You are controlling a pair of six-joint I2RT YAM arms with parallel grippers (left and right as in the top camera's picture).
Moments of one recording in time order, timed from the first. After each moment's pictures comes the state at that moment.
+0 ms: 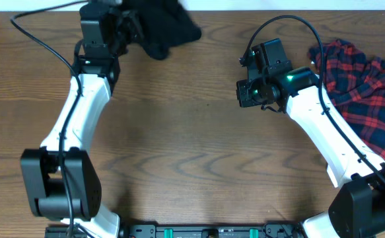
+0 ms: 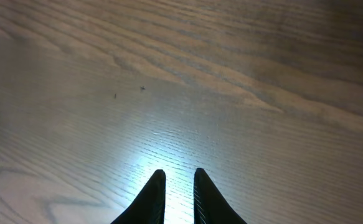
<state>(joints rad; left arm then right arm) -0.04 1.77 1.38 -0.04 0.17 -0.38 0.36 1.67 1.36 -0.82 -0.14 0.20</state>
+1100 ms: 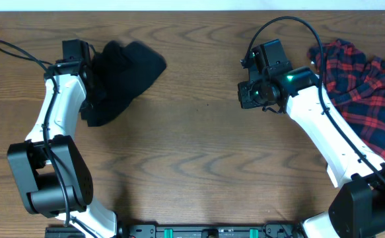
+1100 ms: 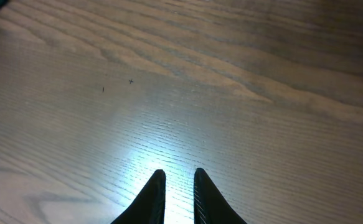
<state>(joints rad) 0.14 1.82 1.35 -0.86 -0.27 -0.38 0.36 1.67 1.36 -0.84 -0.11 0.20</state>
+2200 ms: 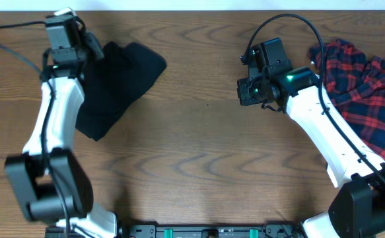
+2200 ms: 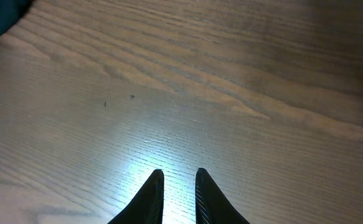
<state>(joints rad) 0.14 1.77 1.35 -0.24 -0.03 -0.24 0.36 1.67 1.36 -0.80 -0.11 0.20</state>
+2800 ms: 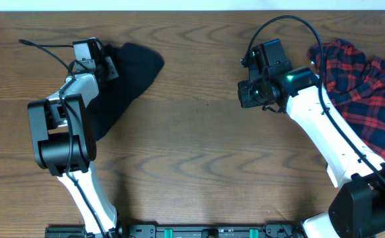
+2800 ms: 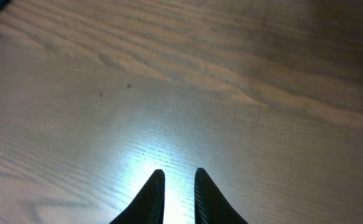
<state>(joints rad) 0.16 2.16 1.36 -0.07 0.00 -0.23 0.36 1.67 1.36 -0.84 -0.10 0.20</state>
